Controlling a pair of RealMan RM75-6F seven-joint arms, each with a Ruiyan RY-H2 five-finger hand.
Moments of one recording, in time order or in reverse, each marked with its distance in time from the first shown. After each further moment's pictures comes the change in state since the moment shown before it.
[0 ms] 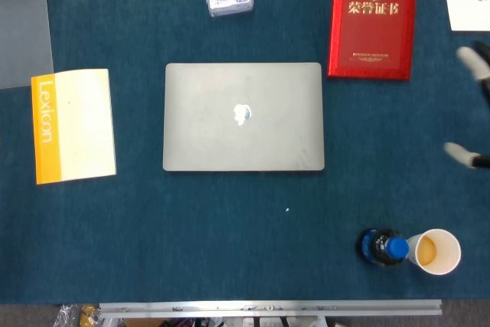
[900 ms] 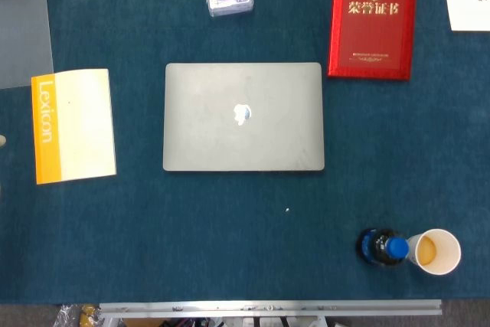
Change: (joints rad) left arm -0.015 -0.021 -0.012 0.010 -0.017 -0.036 0.014; right arm -0.147 0.022 -0.015 0.105 0.079 0.201 -0.048
